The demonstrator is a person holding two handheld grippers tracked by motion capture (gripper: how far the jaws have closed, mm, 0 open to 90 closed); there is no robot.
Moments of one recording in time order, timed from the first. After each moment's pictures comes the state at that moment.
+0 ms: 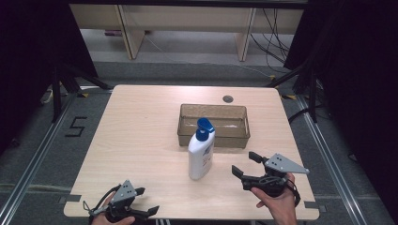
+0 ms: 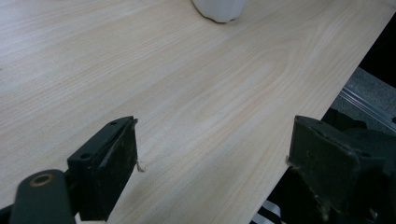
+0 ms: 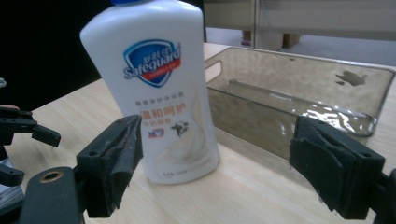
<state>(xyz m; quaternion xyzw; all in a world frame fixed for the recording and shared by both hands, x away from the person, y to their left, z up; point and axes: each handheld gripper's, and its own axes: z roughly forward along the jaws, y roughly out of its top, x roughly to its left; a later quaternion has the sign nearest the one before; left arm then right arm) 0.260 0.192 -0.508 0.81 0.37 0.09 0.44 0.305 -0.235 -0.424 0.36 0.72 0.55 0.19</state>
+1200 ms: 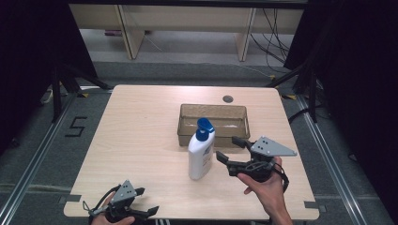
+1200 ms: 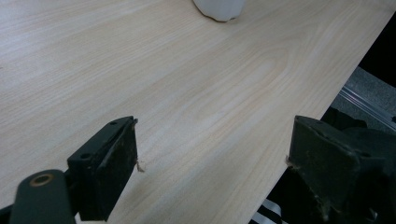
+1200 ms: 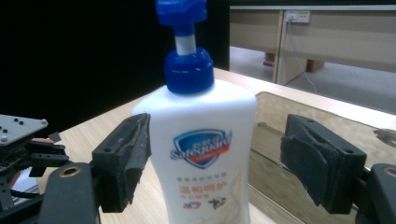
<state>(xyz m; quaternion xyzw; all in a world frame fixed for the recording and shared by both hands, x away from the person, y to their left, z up) 0.260 0.192 -0.508 0.81 0.37 0.09 0.44 0.322 -0.195 -0.378 0.32 0.73 0.58 0.18</state>
